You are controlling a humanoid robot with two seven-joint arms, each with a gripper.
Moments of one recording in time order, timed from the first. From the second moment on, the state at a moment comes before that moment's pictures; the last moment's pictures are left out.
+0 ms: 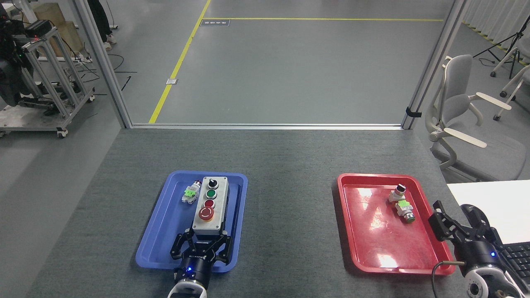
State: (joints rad) left arm -0.27 -0.04 -0.24 -0.93 -1.37 0.09 0.43; right arm -0.16 -0.29 -0.25 -1.20 1.04 -0.22 0.00
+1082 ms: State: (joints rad) left arm -0.36 -0.14 -0.83 -1.01 -1.10 0.63 0.31; right arm -0.16 -0.29 -0.25 -1.20 1.04 -0.22 0.00
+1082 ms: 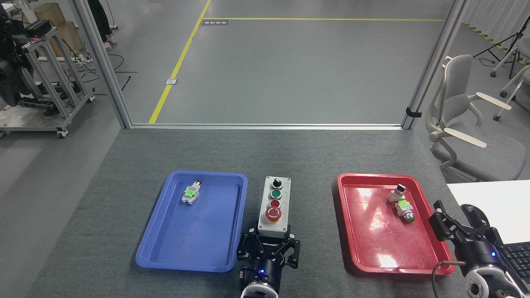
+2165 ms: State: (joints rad) left arm -0.37 -0.14 -0.96 -0.94 -0.93 0.78 0.32; right arm -0.16 -0.29 -0.25 -1.20 1.04 -0.22 0.00
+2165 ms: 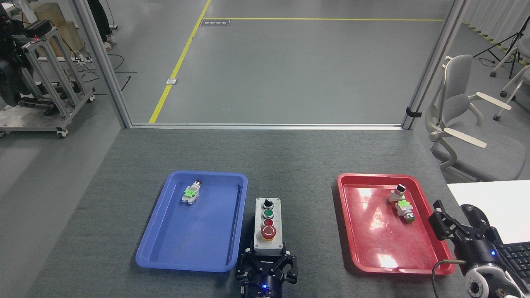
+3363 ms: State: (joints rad) left arm -0.35 -0.14 -0.96 -0.98 -0.89 0.78 0.46; right arm -0.17 -0.31 -0.25 -1.20 0.95 -0.21 -0.03
